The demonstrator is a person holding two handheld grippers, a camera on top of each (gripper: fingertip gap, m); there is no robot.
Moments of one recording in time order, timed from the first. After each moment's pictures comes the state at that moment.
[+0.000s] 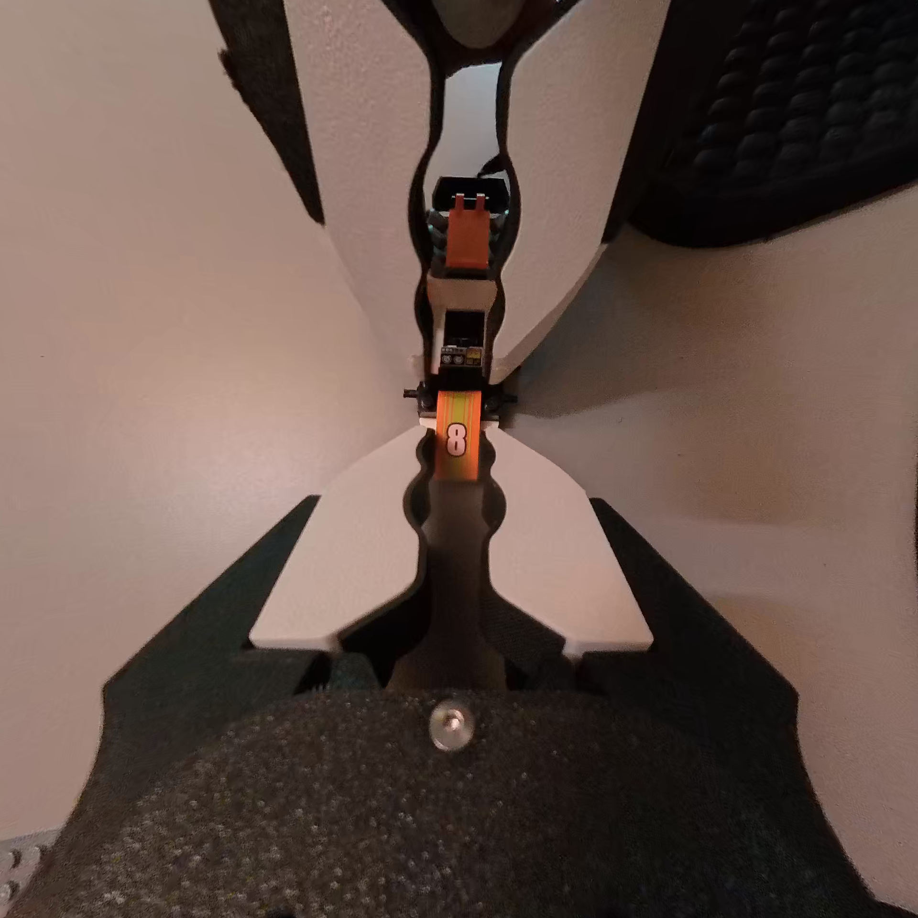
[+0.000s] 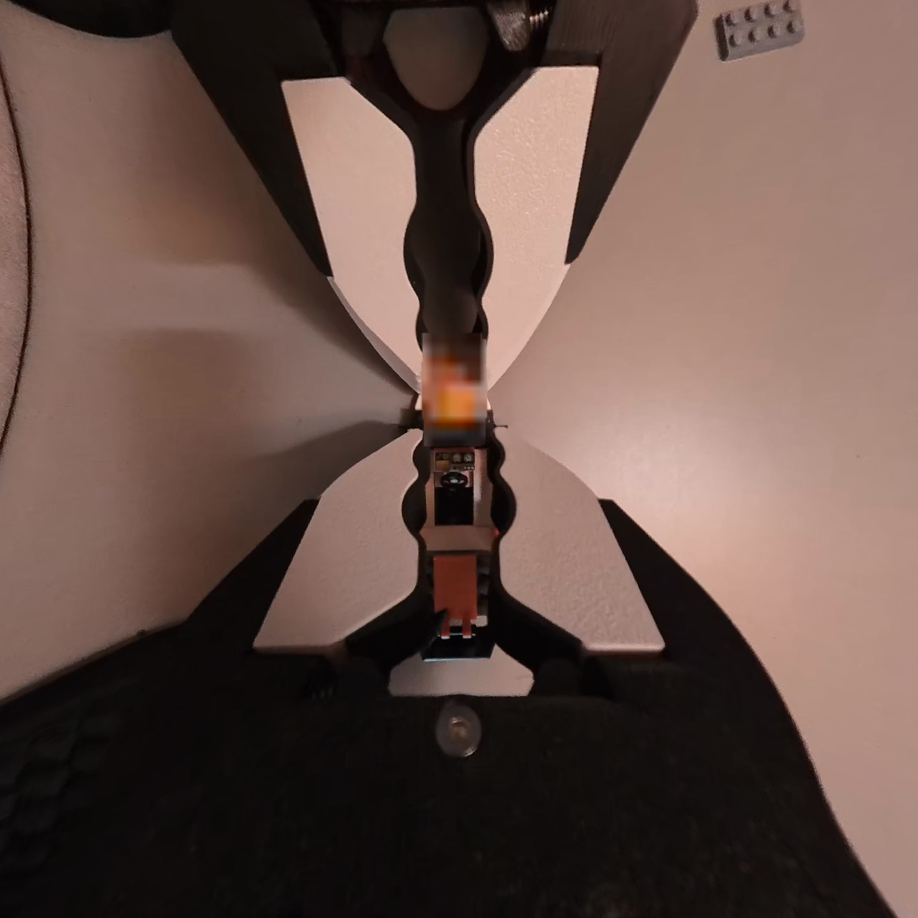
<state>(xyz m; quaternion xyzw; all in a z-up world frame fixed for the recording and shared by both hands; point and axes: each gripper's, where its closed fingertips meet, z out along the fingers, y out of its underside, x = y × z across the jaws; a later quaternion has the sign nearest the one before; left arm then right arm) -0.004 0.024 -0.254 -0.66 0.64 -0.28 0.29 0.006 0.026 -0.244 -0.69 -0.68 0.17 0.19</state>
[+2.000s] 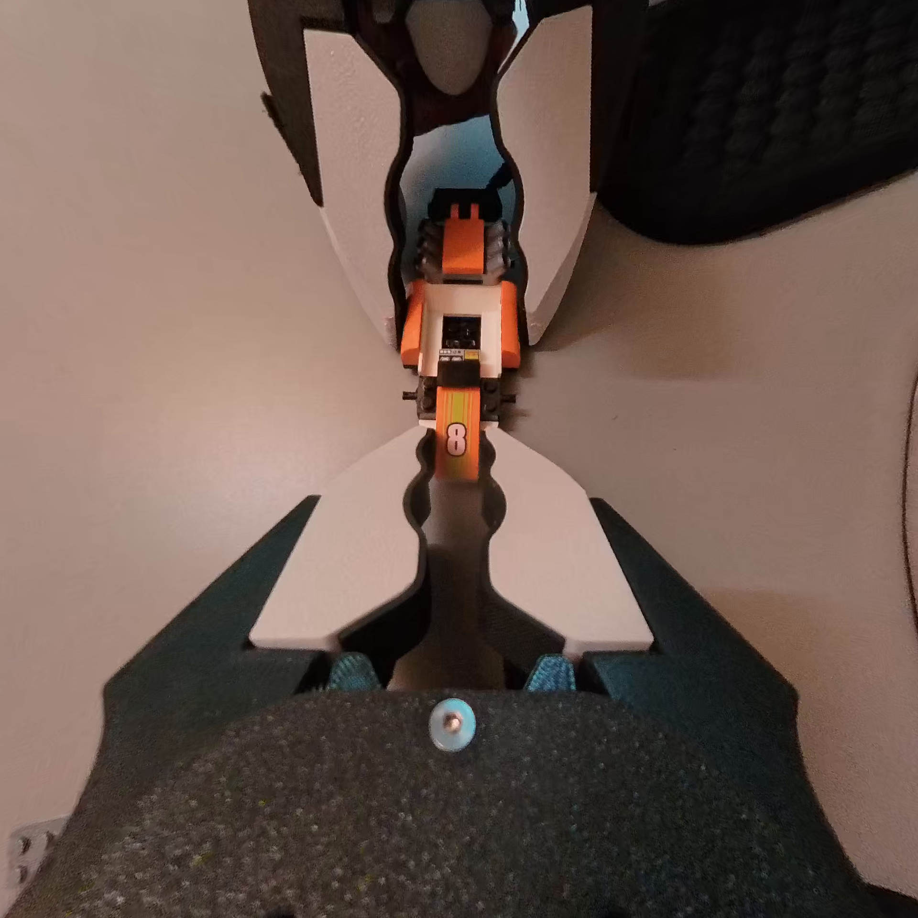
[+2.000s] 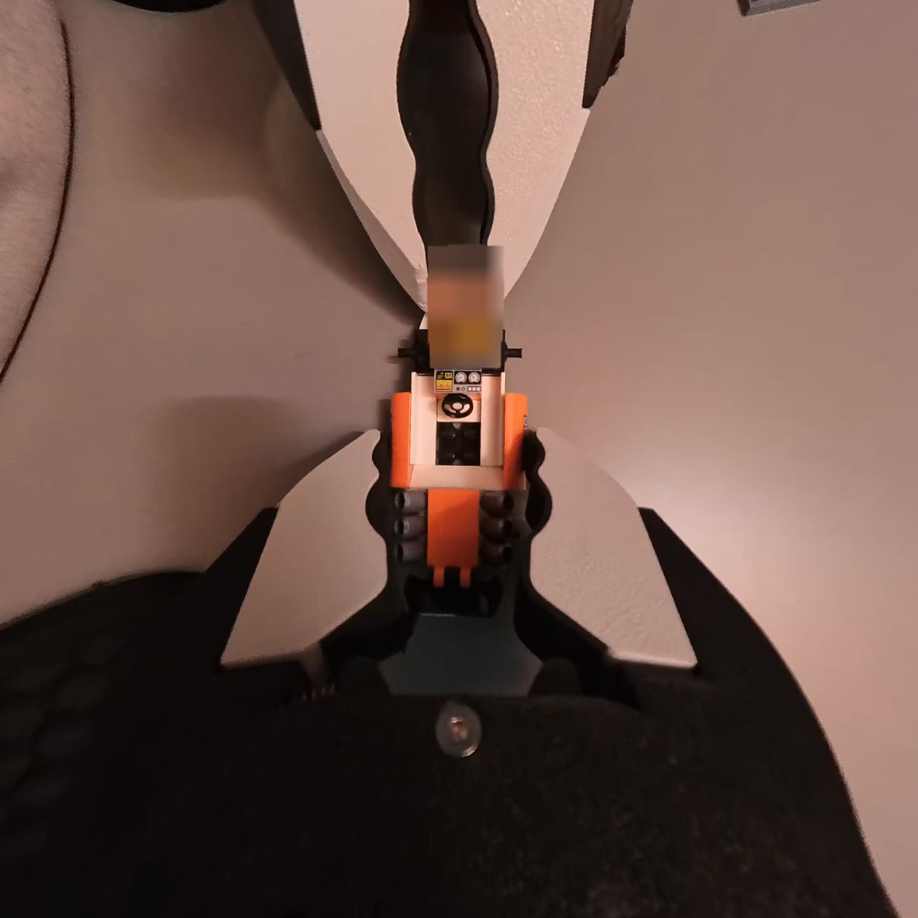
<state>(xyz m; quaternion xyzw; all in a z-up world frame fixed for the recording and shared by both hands) -0.005 0.023 -0.250 -0.65 0.65 -0.27 0.30 0.030 0.022 -0.261 -0.67 -0.67 0.24 0.22</state>
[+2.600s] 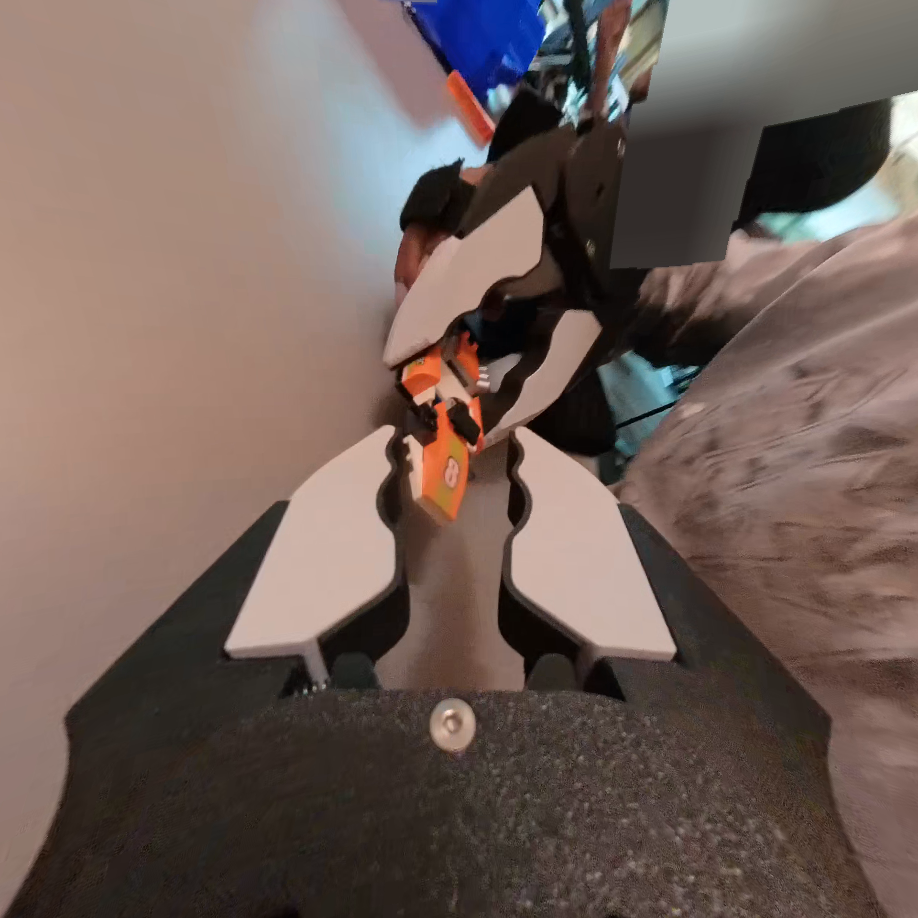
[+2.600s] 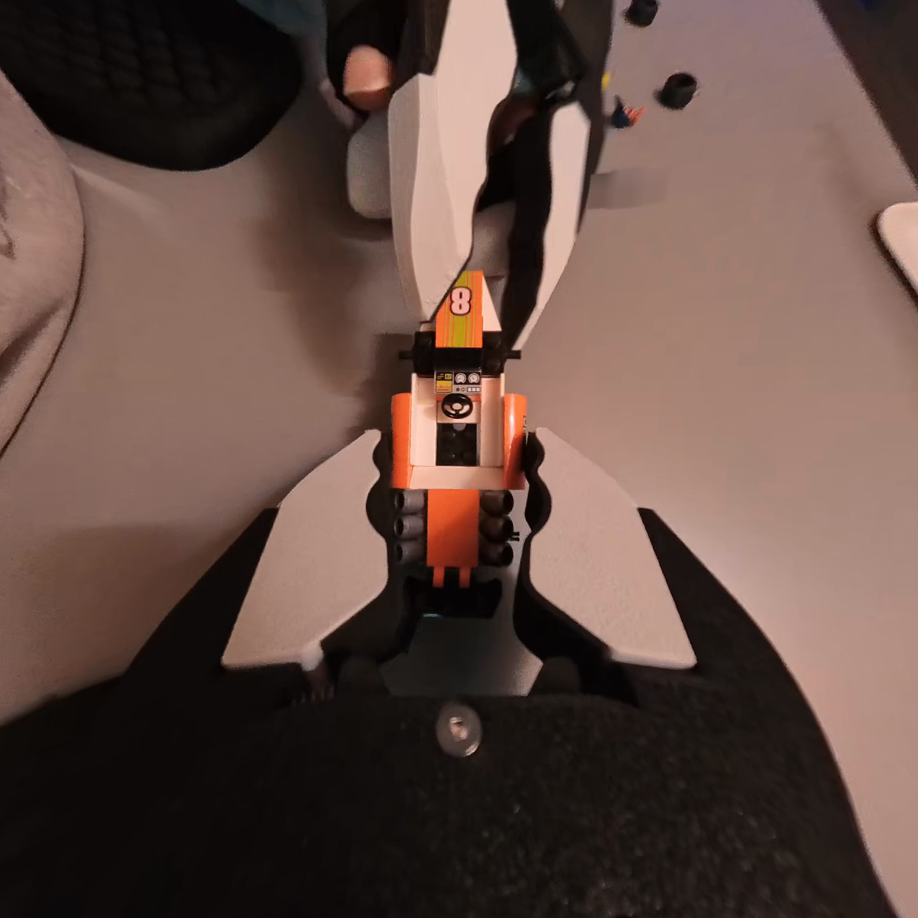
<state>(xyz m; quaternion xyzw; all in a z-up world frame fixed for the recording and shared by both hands) -0.002 0.027 -0.211 -0.73 0.37 -0.56 0.14 0.012 0.028 -0.235 -0.65 -0.62 0.25 0.36</state>
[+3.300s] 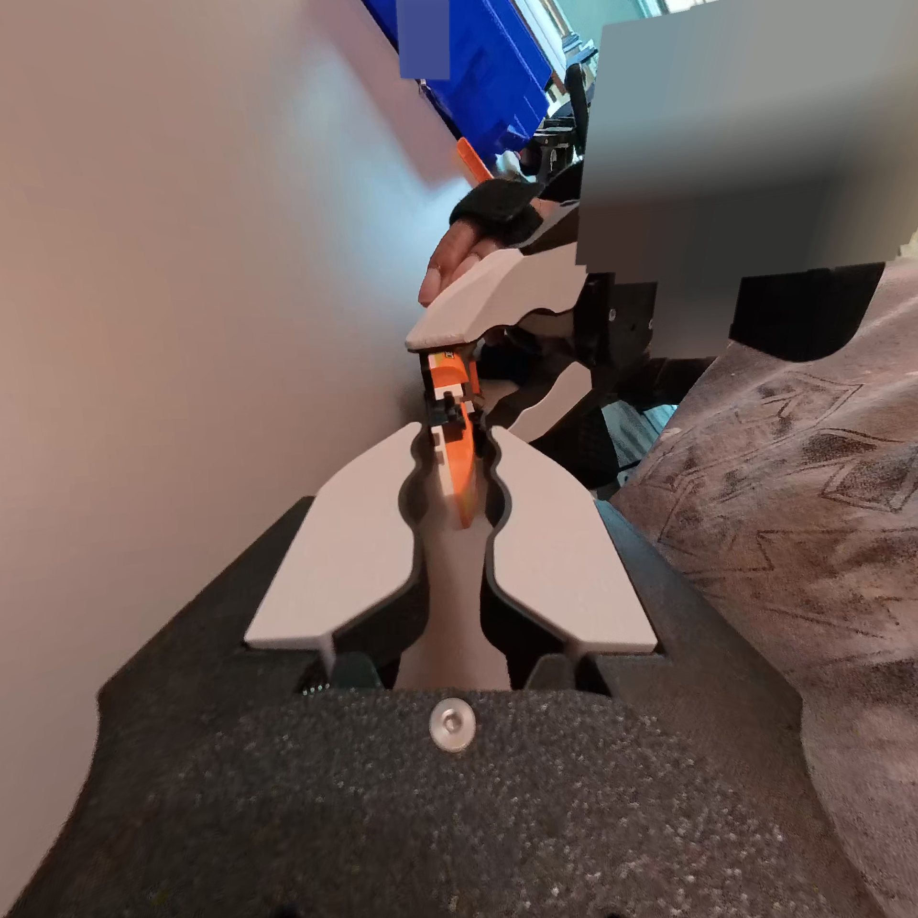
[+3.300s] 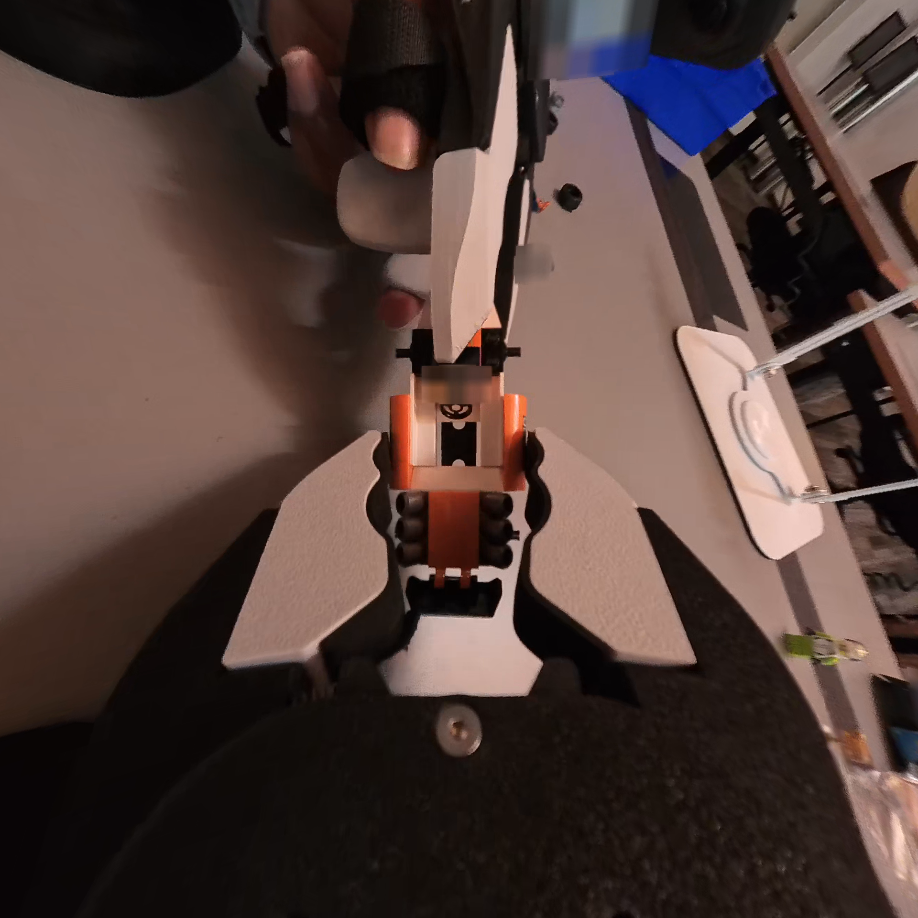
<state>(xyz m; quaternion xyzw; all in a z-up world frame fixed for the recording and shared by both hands) 0.001 0.028 -0.201 -0.73 0.34 -0.56 0.19 0.009 0.038 -0.217 -0.57 -0.65 0.11 0.49</state>
